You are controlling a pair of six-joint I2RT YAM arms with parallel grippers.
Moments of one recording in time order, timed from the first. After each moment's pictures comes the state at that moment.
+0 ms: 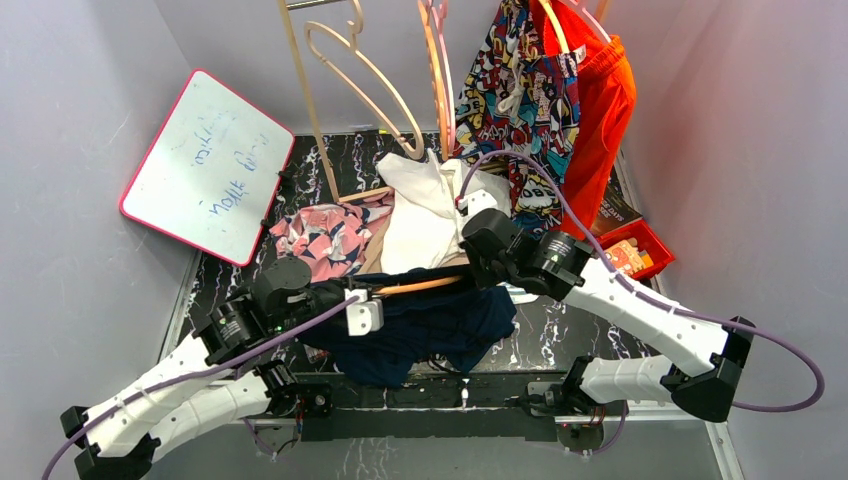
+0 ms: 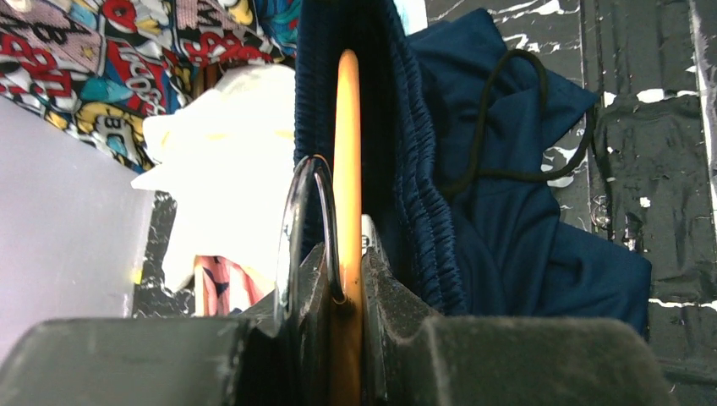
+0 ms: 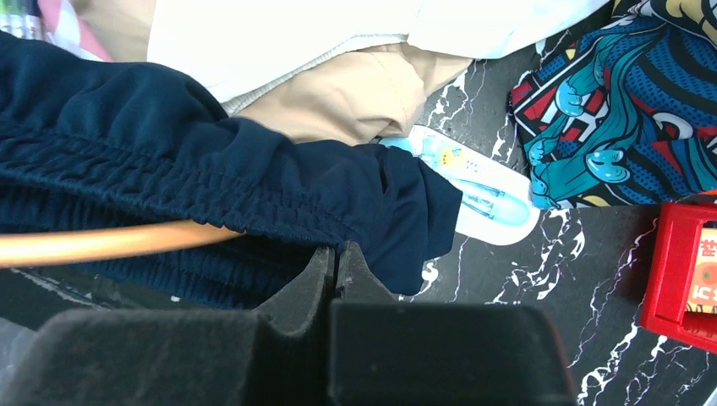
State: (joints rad) left arm -0.91 0.62 0.82 -0.58 0.28 0.76; right arm 1.01 1.20 1.23 -0.94 0.33 0.37
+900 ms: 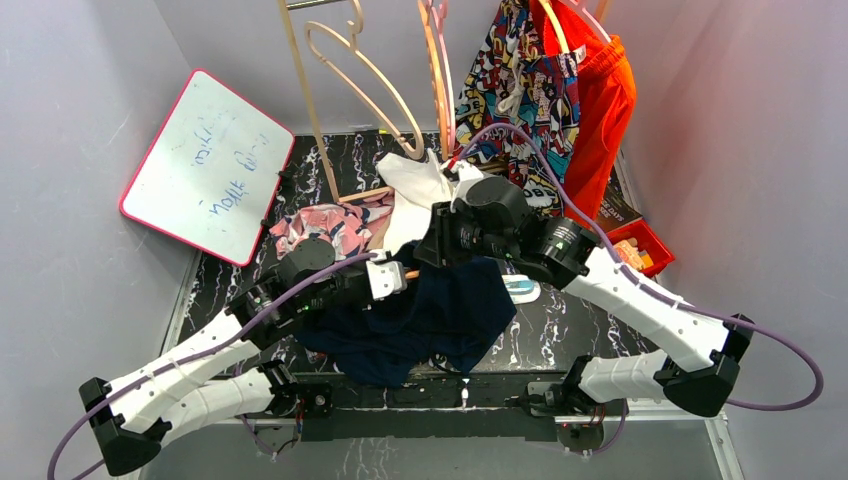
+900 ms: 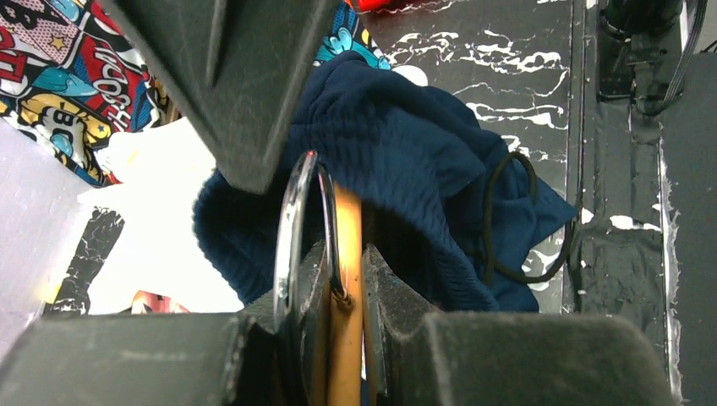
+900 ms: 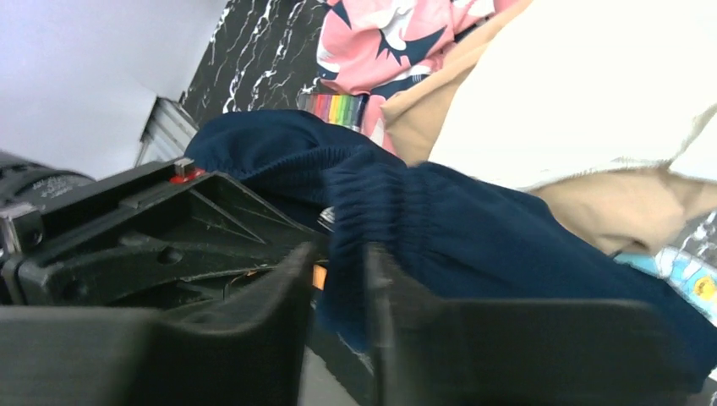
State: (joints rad) left arm -0.91 0.82 0.83 -0.31 0.31 0.49; right arm 1.00 1.23 1.39 -0.68 -0.03 0.60
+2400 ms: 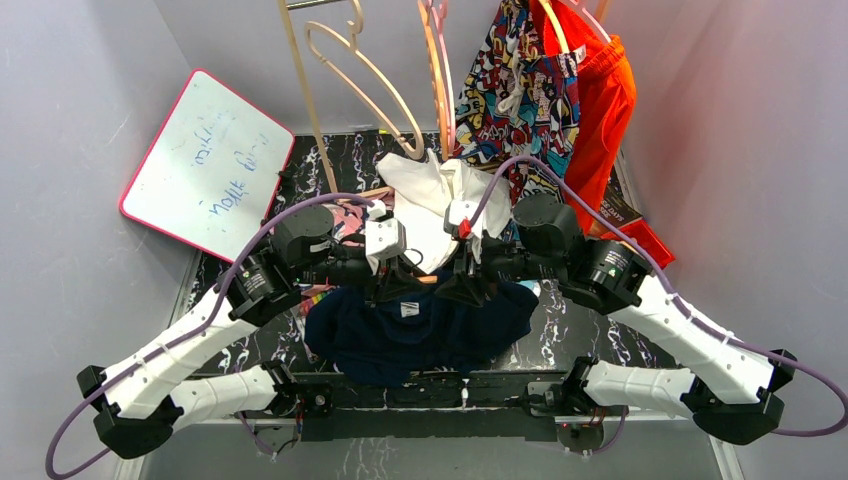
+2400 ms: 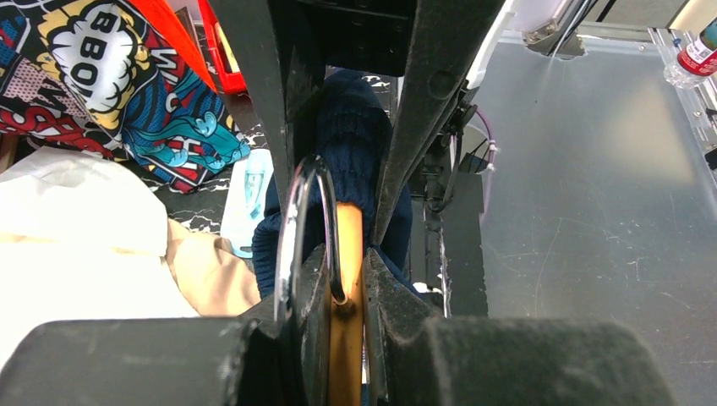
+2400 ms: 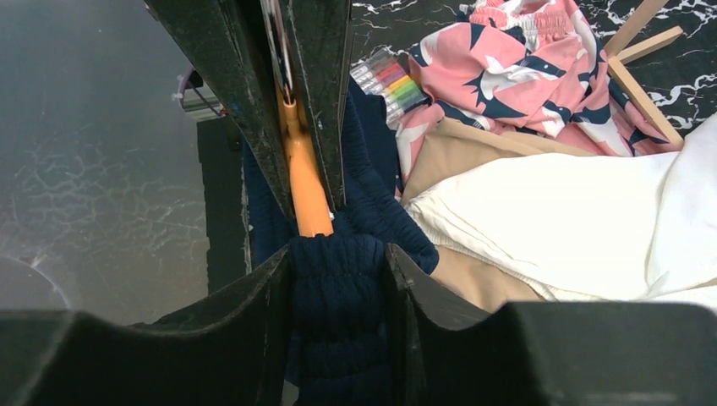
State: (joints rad) left arm -0.91 0.97 1.16 -0.46 0.59 0.11; right arm 1.00 1.03 1.30 -0.70 -0.44 -0.13
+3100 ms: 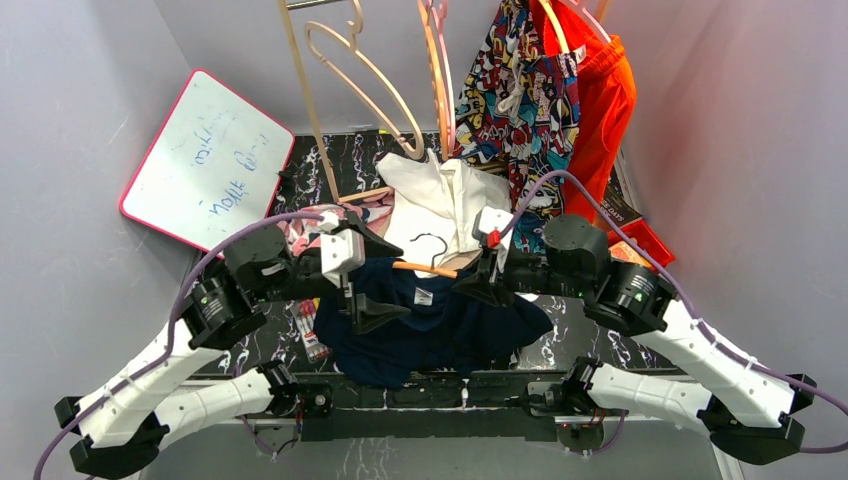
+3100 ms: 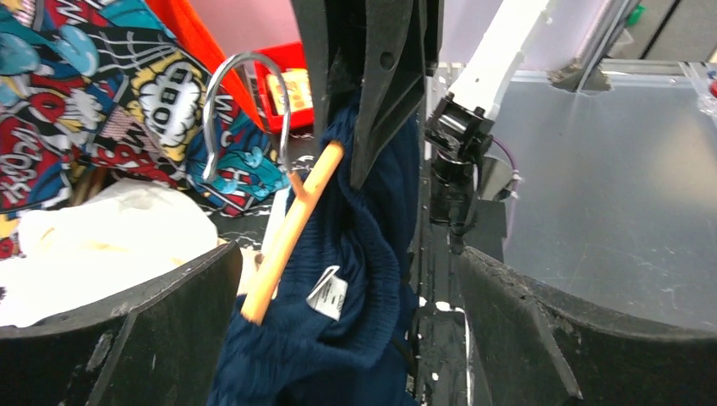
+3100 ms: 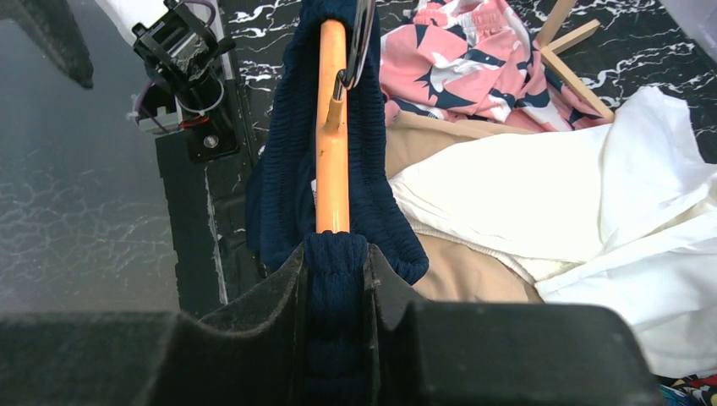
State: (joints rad) left arm -0.91 0.81 1.13 -0.45 0.53 0.12; right arm 1.00 0.87 1.16 -0.63 -0.32 -0.10
